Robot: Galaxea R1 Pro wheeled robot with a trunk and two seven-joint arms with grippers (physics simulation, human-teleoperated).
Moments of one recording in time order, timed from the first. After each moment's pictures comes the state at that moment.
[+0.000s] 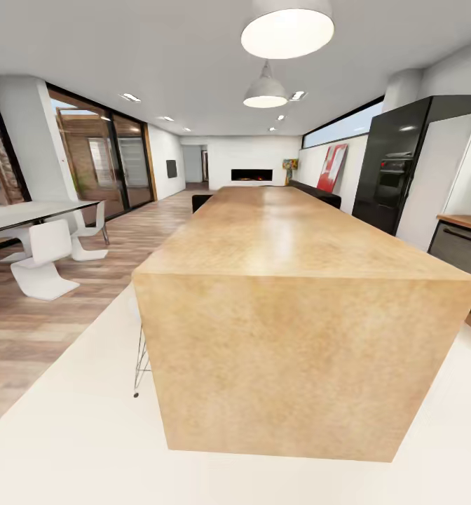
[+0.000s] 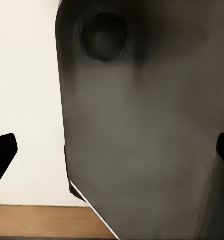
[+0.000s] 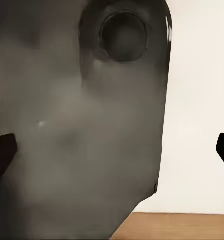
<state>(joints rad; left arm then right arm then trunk) 0.00 0.00 0.00 0.00 0.00 0.00 0.00 0.00 0.00 0.00 0.00 0.00 0.00 0.00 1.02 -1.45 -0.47</state>
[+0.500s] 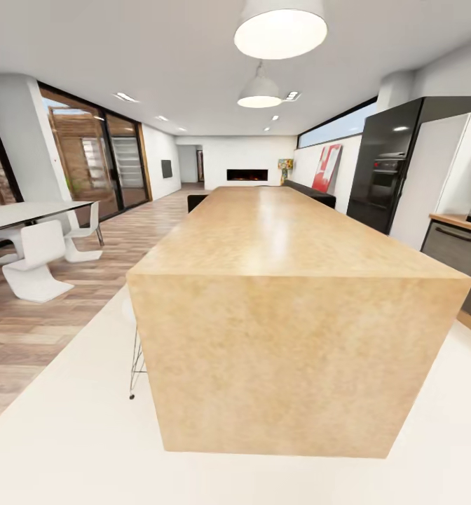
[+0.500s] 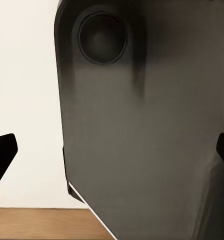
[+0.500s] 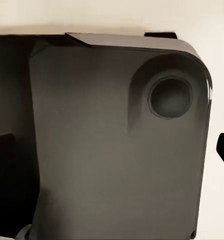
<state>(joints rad) 0.00 0.00 0.00 0.00 0.00 0.00 0.00 0.00 0.06 -0.01 -0.08 0.00 -0.03 0.00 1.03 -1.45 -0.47</state>
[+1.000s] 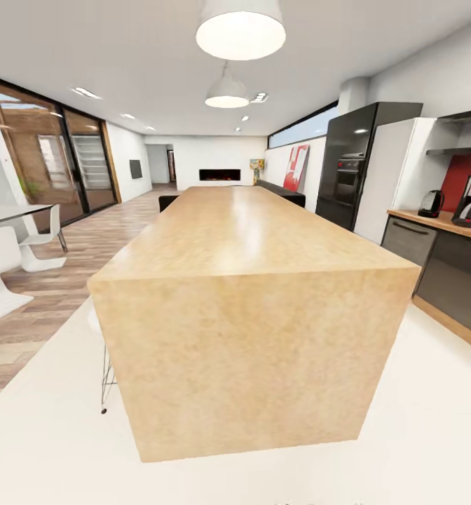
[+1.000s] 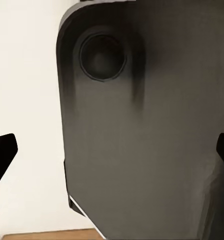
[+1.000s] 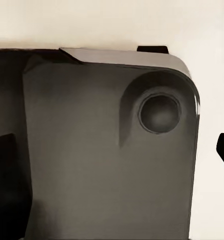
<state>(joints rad) 0.00 0.00 0.00 0.00 0.00 -0.05 0.00 0.00 0.05 -0.01 -0.11 0.00 -0.04 0.00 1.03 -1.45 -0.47</state>
